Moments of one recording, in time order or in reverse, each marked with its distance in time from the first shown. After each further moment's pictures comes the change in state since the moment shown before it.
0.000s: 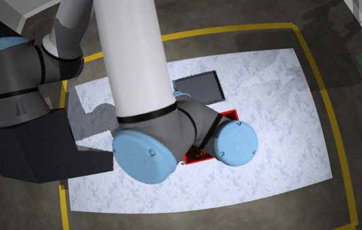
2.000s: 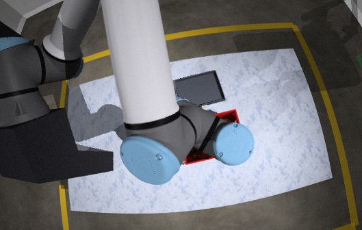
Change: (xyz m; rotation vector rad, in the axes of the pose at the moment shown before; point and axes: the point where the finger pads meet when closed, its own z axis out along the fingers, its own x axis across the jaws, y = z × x) arm 0.000 0.000 0.023 0.000 0.000 0.000
